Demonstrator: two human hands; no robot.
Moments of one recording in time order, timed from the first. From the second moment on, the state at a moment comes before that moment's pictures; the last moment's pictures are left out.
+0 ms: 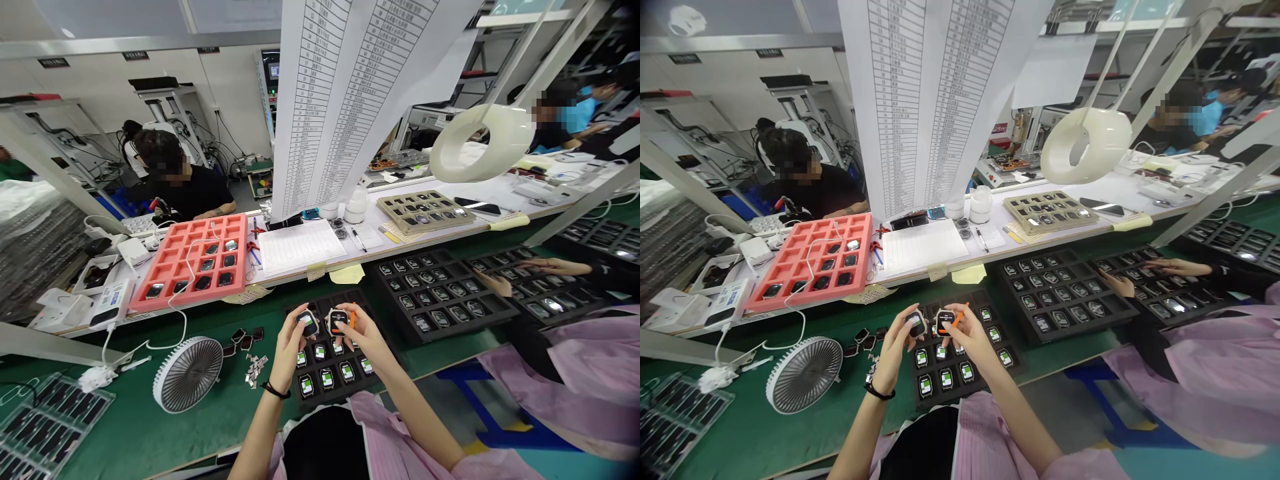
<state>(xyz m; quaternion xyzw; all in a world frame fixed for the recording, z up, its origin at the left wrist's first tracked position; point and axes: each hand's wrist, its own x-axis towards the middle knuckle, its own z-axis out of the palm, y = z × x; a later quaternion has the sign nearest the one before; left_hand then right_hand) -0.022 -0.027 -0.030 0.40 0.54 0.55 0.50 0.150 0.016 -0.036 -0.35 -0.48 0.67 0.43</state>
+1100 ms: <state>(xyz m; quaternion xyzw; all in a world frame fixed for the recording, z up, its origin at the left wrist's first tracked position) -0.019 -0.026 -0.026 0.39 0.56 0.53 0.51 0.153 0.019 -0.036 -0.36 -0.47 0.68 0.43</state>
